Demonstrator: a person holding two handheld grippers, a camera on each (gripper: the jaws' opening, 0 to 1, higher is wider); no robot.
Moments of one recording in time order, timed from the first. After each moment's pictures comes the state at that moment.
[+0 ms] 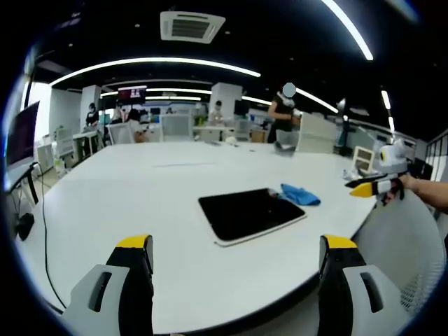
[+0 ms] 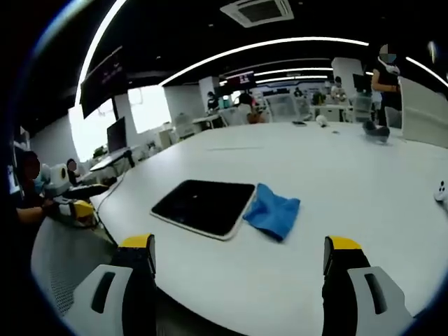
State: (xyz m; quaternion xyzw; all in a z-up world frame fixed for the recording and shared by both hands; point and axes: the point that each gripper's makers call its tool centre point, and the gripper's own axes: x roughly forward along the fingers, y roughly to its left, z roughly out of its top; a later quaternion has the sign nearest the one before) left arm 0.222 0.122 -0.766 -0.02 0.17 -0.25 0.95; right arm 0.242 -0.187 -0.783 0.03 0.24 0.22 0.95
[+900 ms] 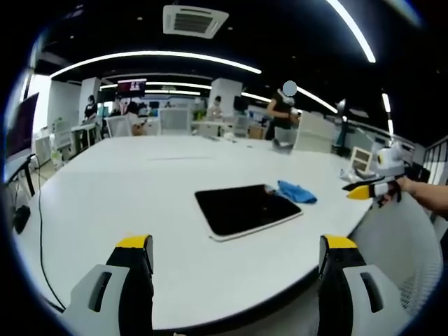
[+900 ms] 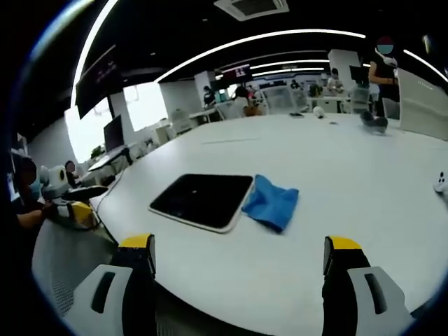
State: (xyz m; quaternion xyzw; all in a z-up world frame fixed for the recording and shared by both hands) left arm 0.218 0.119 -0.771 -0.03 0.19 -0.26 0.95; right arm 0.238 -0.189 -0.791 0.04 0.26 0.21 0.94
